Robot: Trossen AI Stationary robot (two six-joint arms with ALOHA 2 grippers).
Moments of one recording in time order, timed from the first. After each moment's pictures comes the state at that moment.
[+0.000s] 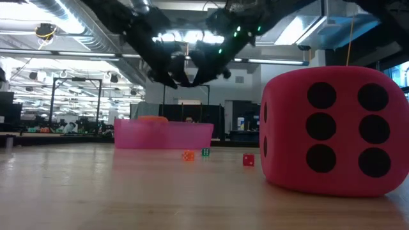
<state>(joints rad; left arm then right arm) 0.67 1.43 1.07 -0.14 -0.09 0.11 -0.41 1.96 1.65 -0.33 0.13 -0.06</state>
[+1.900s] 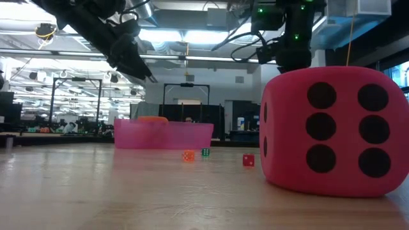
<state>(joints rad) 0.51 0.91 0.66 -0.24 -0.09 0.11 -0.21 1.56 1.23 -1.10 0.19 0.15</state>
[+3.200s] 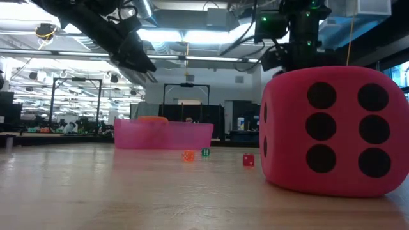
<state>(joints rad) 0.51 0.91 0.66 -0.13 -0.20 0.12 -0.16 1.56 1.15 -1.06 0.08 -0.22</state>
